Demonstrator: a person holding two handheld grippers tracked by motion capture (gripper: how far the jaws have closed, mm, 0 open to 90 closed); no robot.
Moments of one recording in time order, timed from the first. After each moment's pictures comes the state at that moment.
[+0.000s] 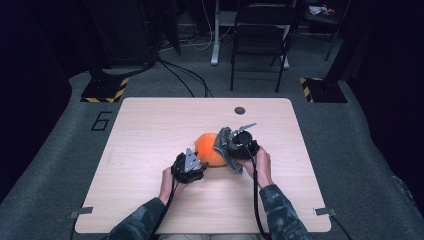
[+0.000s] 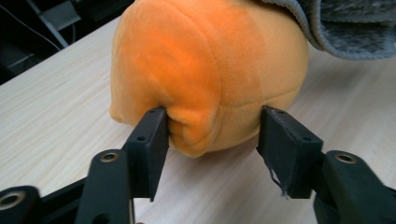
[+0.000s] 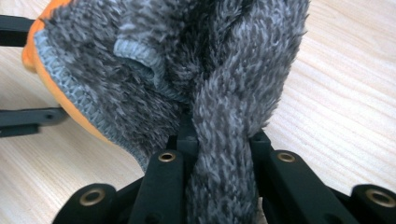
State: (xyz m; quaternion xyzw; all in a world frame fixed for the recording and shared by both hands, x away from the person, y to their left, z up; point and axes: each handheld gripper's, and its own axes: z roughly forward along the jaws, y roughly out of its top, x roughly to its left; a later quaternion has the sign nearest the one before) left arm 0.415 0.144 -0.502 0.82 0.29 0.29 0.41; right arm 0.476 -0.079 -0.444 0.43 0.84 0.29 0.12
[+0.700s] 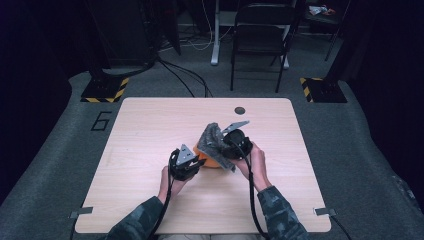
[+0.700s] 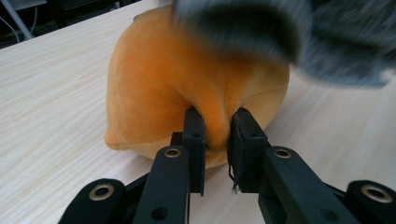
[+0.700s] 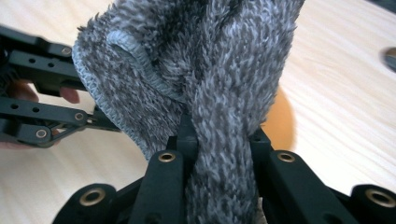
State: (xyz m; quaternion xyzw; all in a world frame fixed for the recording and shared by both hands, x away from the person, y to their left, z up) left arm 0.411 0.158 -0.481 0.80 0.31 0.20 0.47; right arm 0.449 -0.049 -0.402 0.36 0.86 0.33 0.14
